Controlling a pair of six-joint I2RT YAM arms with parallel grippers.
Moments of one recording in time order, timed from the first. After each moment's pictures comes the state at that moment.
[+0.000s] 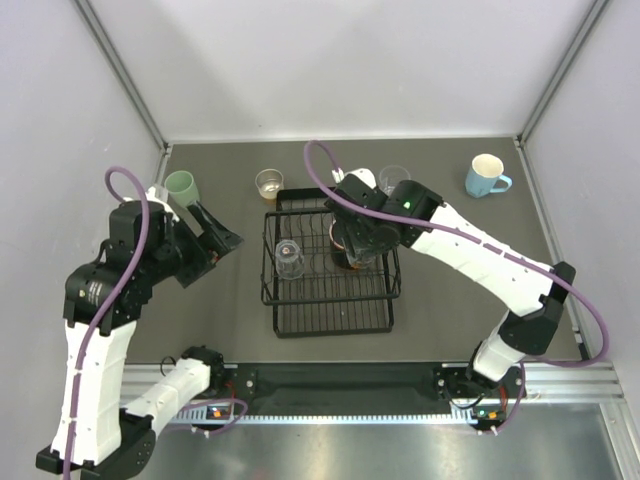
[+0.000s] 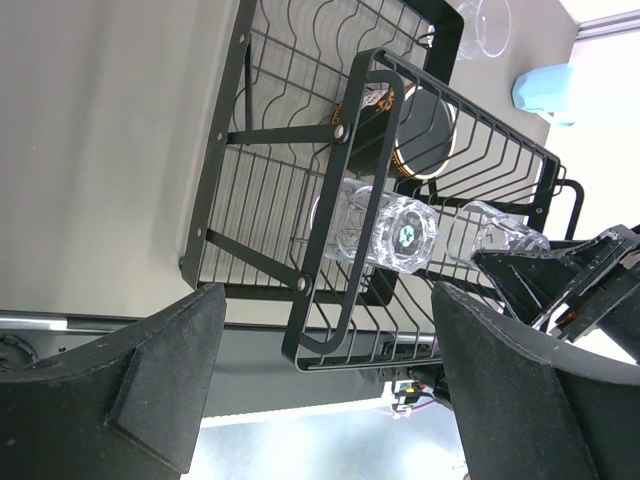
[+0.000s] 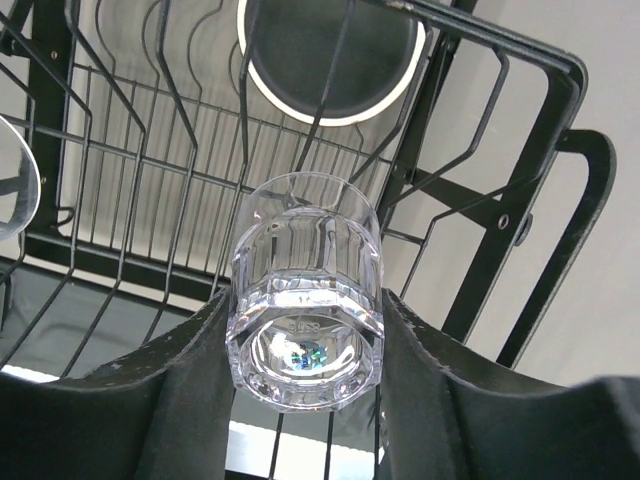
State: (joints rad) left arm -0.25 0.89 1.51 -1.30 0.09 -0.84; right arm 1.03 1.62 1.85 -1.36 0.39 0.57
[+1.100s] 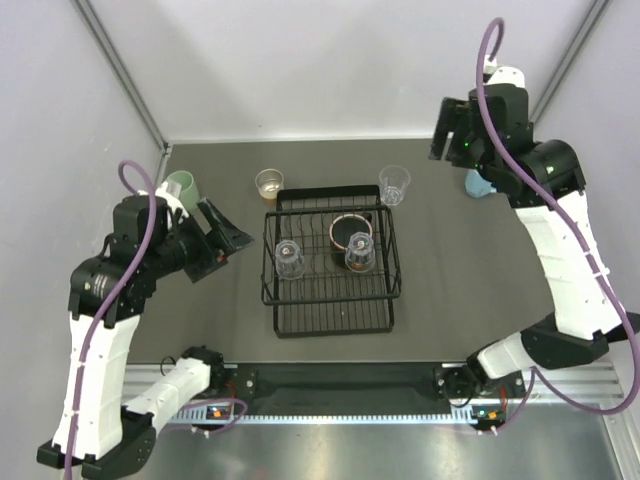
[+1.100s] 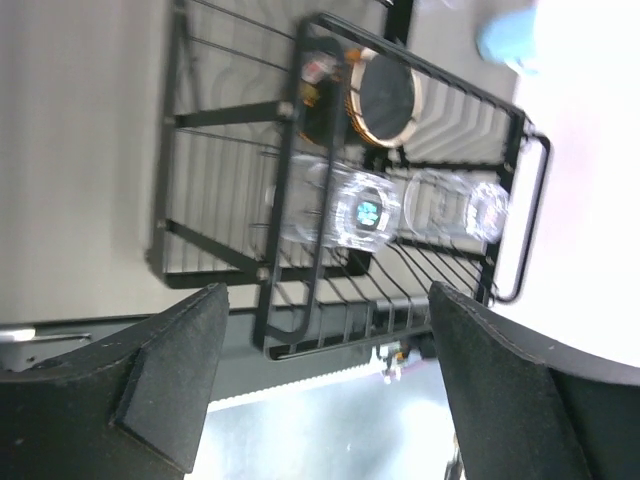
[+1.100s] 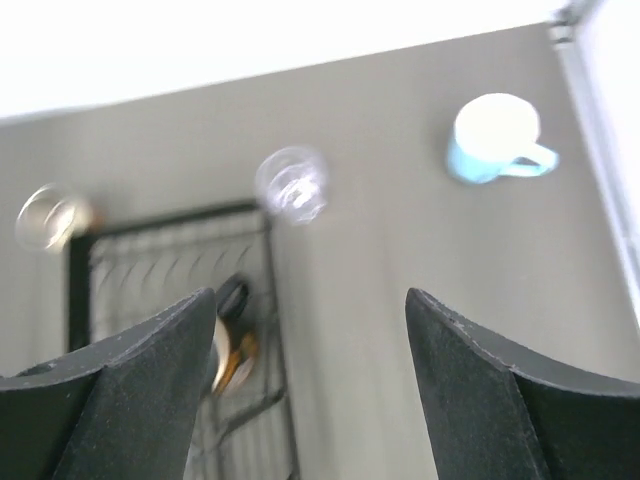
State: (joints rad) left arm -0.25 0.91 1.50 -1.26 0.20 -0.82; right arm 0.52 1.46 2.11 -1.16 0.46 0.38
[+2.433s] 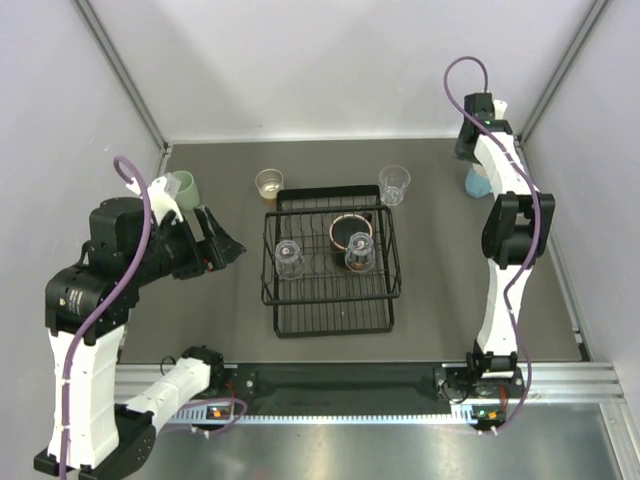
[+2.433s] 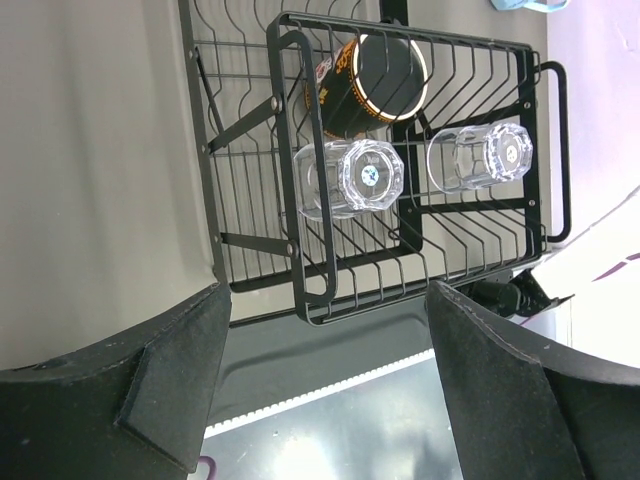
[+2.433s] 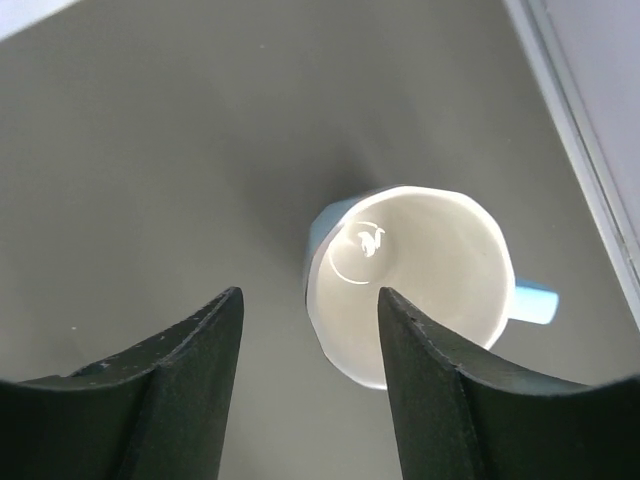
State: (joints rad) left arm -0.25 0.92 1.65 -1.36 0.24 -0.53; right arm 0.01 2.22 2.11 -0.75 0.40 0.31
